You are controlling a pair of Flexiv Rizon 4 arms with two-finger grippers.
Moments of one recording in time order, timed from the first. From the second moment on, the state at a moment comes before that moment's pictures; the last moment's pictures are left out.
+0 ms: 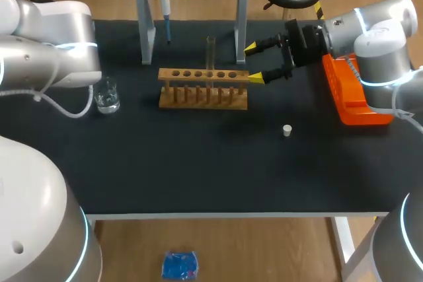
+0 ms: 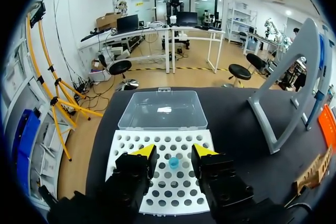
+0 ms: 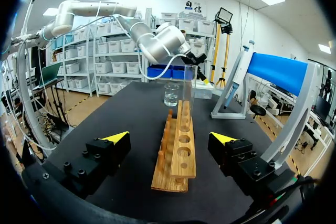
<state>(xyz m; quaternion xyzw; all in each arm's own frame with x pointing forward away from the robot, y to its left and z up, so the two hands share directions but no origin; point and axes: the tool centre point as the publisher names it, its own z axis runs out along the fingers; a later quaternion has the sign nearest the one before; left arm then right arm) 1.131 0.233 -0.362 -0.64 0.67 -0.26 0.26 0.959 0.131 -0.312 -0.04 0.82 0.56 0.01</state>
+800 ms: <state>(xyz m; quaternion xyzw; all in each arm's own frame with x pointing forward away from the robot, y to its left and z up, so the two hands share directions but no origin) 1.128 0.235 -0.368 -0.65 0.67 -0.25 0.26 0.959 0.131 -0.312 -0.04 0.82 0.56 0.01</state>
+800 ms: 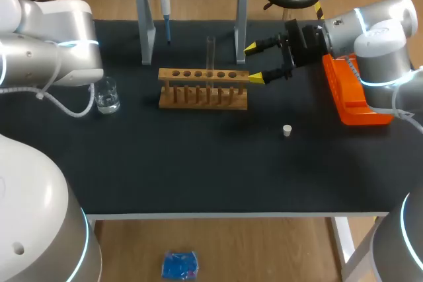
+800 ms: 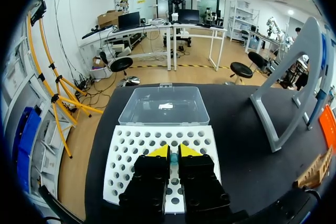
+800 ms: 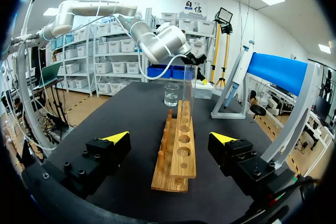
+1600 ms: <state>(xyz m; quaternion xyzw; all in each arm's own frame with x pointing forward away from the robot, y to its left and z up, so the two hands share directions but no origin) 1.130 0.237 -0.360 -0.65 0.67 -0.25 0.27 0.959 0.131 -0.312 -0.04 0.82 0.56 0.01</state>
